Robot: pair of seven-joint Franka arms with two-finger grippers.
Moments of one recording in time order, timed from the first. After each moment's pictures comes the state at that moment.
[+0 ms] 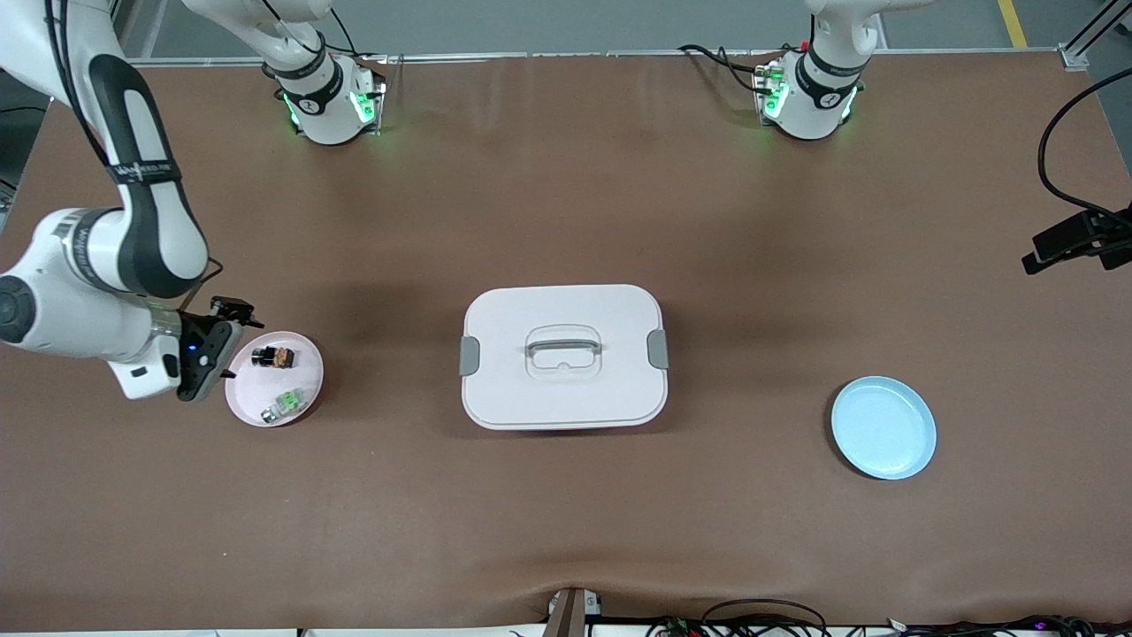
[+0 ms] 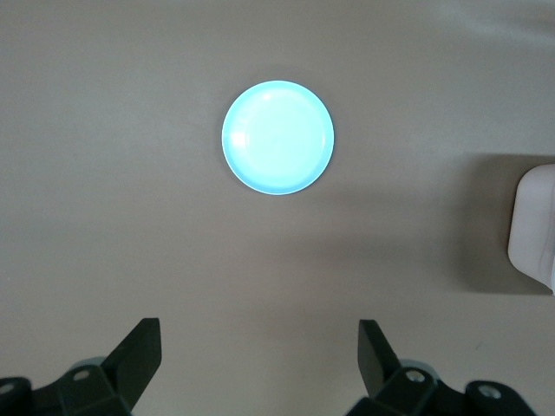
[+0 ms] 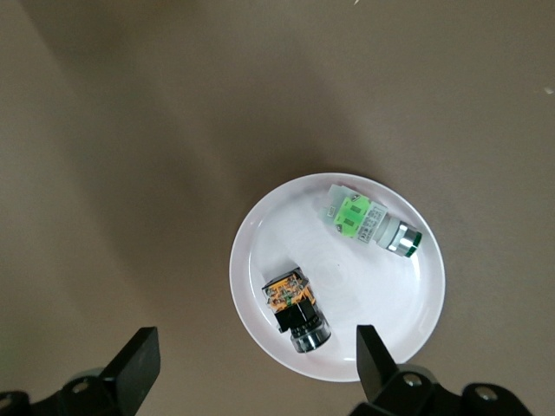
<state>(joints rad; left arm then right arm) 0.12 0.09 -0.04 -1.48 -0.04 1.58 0.02 -0.07 0.36 0.00 -1.77 0.14 1.95 -1.16</state>
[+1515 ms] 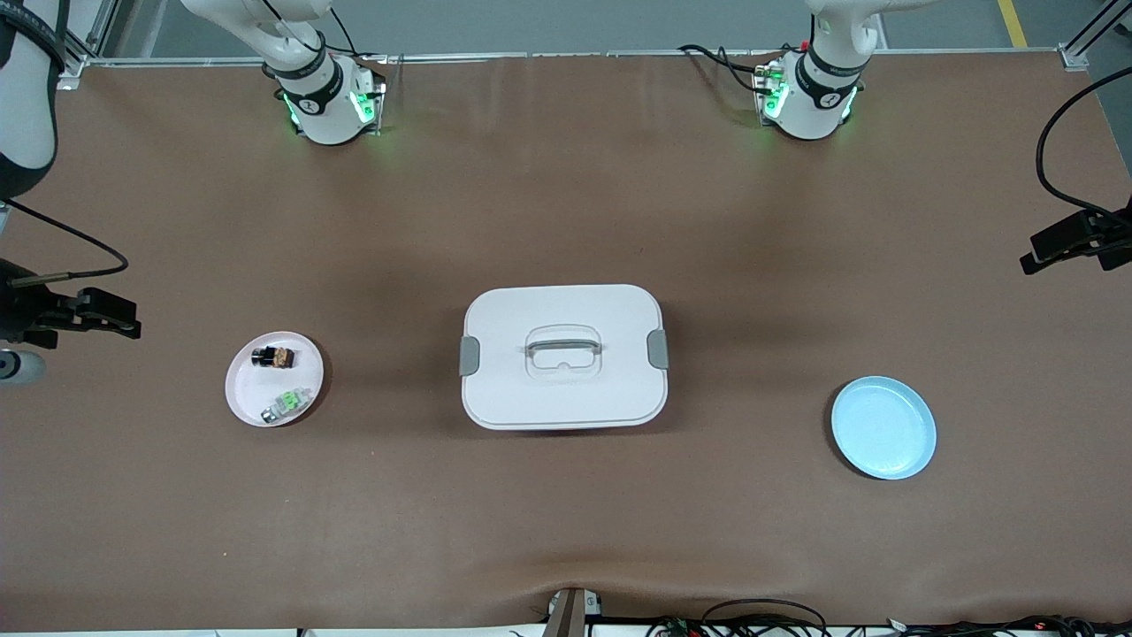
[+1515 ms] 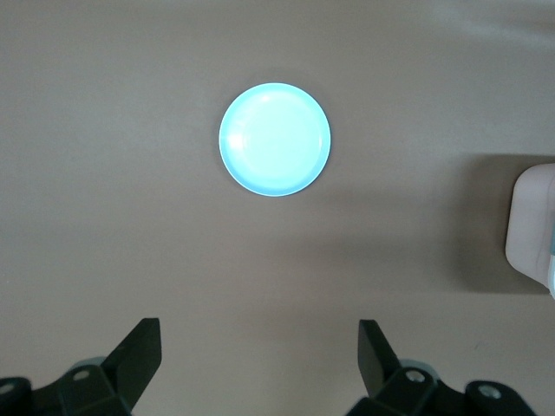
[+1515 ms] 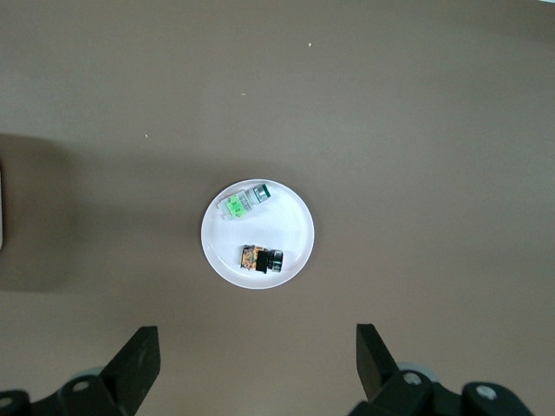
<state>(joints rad) 0.11 0.09 -0.04 -1.48 -0.04 1.58 0.02 -0.03 0.36 0.01 -1.17 -0.06 1.50 -0.15</state>
